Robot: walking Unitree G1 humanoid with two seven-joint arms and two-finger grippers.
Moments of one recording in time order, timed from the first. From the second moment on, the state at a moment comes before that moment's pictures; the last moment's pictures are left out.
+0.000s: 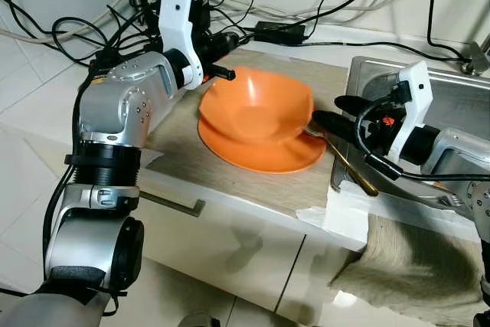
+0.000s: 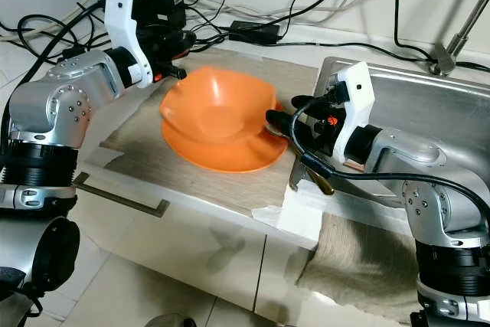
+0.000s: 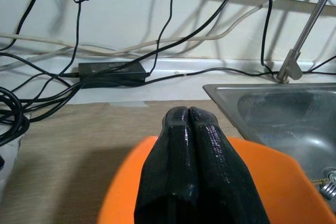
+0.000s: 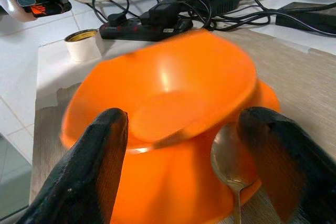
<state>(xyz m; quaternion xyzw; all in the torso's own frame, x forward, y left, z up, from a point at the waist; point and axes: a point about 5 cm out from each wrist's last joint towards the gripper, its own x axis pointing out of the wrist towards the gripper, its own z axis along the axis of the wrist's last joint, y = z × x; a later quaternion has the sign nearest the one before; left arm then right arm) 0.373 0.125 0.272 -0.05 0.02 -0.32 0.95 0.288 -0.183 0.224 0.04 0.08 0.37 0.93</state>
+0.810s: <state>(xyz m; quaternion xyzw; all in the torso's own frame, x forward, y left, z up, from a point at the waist) 0.371 0.143 0.235 -0.02 0.15 -0.30 0.94 0.288 -0.186 0.224 0.05 0.09 0.36 0.93</state>
